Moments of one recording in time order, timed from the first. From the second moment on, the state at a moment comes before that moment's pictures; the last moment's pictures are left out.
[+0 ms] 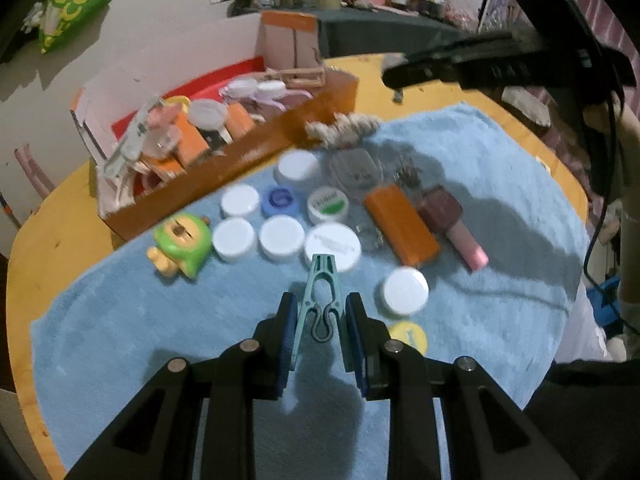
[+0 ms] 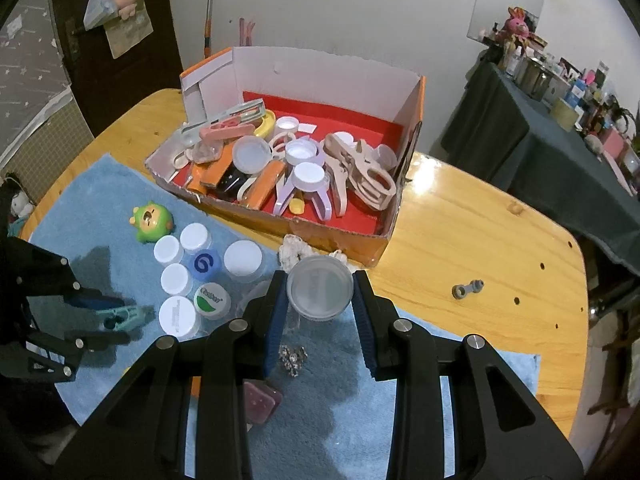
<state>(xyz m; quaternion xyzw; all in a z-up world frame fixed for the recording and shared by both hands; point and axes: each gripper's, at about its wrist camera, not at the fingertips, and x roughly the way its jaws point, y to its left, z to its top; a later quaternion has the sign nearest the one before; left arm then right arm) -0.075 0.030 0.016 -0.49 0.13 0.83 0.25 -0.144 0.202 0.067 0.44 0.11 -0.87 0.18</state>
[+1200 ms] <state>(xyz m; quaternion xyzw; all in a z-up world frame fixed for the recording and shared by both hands) -0.215 0.033 0.064 -0.45 0.08 0.87 0.19 -0.239 0.171 0.078 0.46 0.09 -0.86 0.19</state>
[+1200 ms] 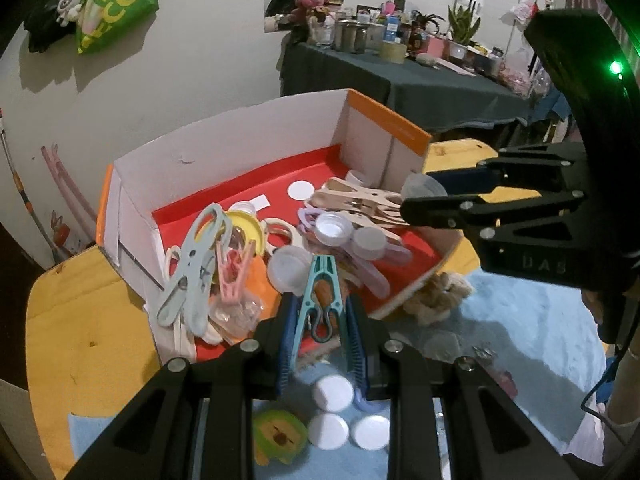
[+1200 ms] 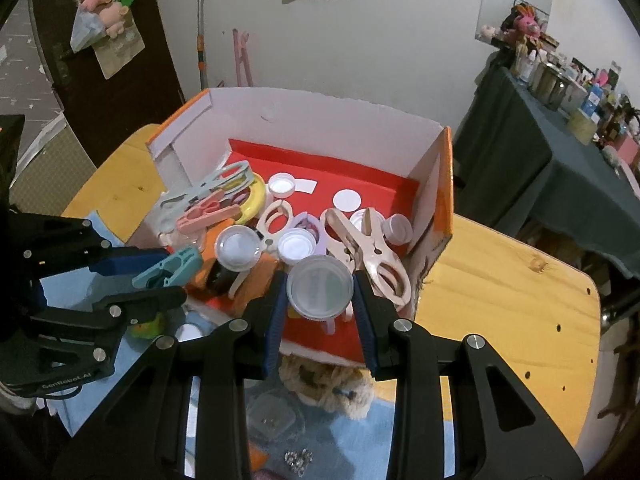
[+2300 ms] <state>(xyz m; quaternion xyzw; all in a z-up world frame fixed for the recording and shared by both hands) -0.256 0.048 0.033 -0.47 0.09 0.86 0.18 -0.283 0.168 0.035 0.50 0.07 -0.84 0.19</state>
